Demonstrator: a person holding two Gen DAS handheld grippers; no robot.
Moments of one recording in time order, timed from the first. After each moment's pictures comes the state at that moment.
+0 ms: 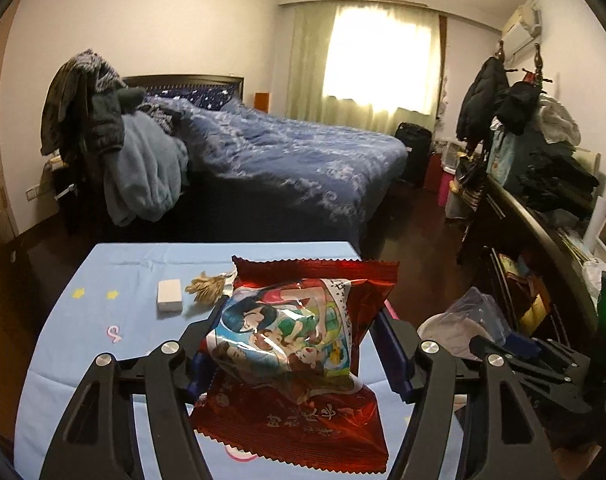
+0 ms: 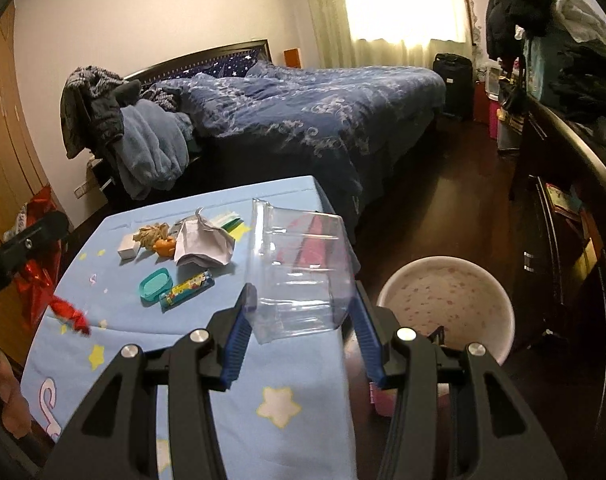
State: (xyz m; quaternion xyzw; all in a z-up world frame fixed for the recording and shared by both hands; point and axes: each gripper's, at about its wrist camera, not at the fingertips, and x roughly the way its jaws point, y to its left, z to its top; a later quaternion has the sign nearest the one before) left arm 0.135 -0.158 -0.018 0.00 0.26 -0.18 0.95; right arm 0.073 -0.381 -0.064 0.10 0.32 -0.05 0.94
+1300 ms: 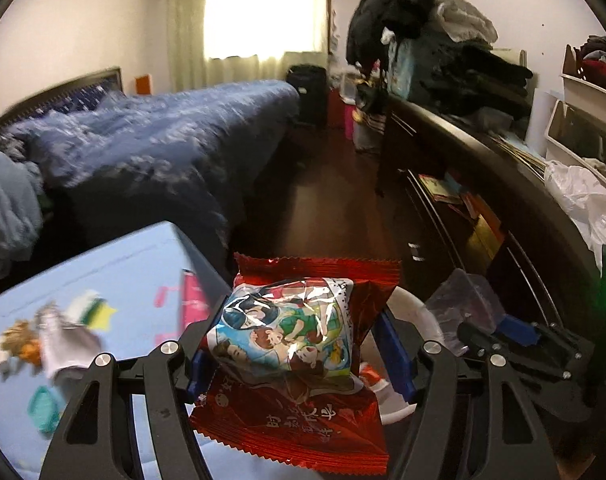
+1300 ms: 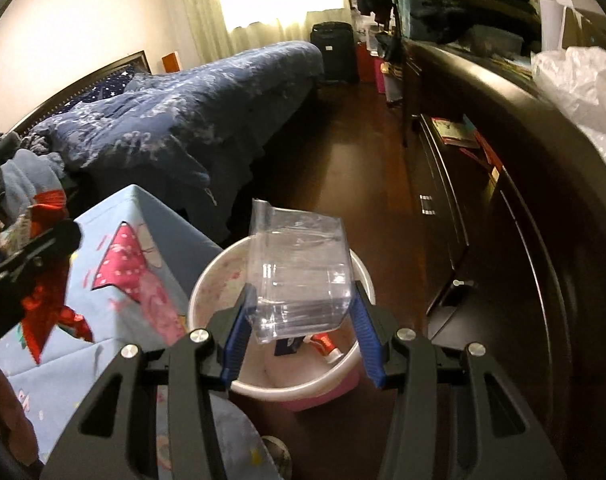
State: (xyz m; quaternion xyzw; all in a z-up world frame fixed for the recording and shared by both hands) left arm 0.171 -0.392 -0.089 0.11 0.32 -0.34 0.88; right arm 0.050 -0.550 -0.139 0.18 0.35 -0.23 0.89
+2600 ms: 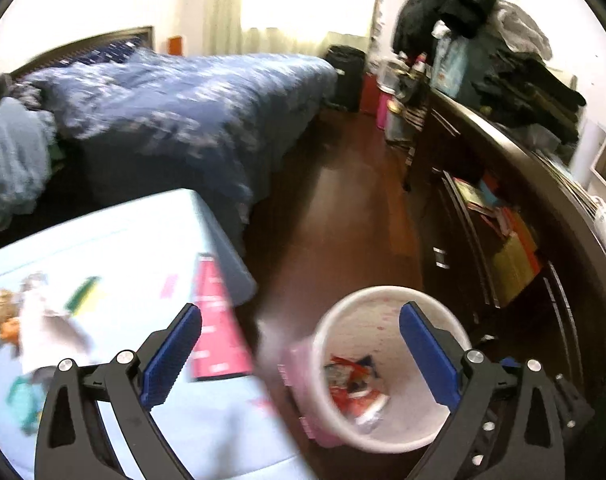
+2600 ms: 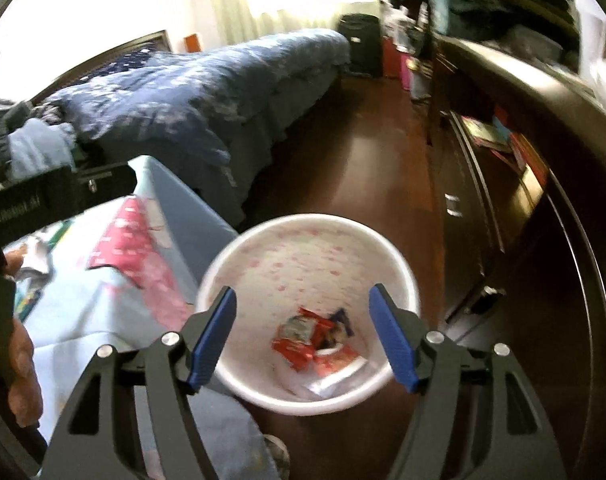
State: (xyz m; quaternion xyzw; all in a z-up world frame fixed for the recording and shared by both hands) left arm 0.222 -0.376 -0.105 0.07 0.36 -0.27 0.89; right arm 0.089 -0.510 -0.148 0.14 0.36 -0.17 0.91
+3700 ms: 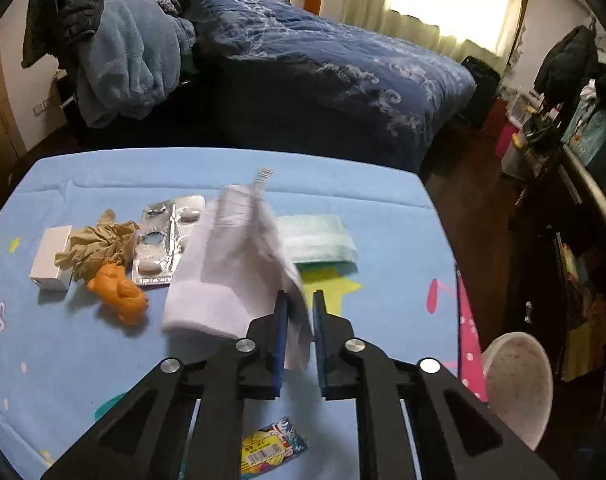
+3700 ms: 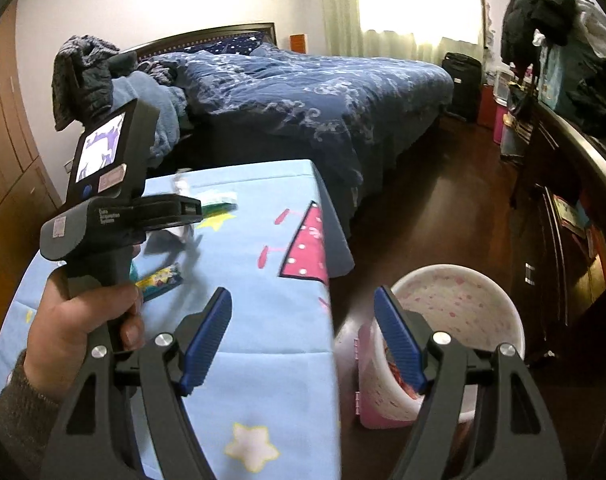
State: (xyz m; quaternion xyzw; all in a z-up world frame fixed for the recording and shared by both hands) left arm 0.322 -0.238 -0.142 -0.03 0.44 -0.09 0.89; right arm 0.134 -0.369 -0.103 0.06 0.35 -0.04 0.93
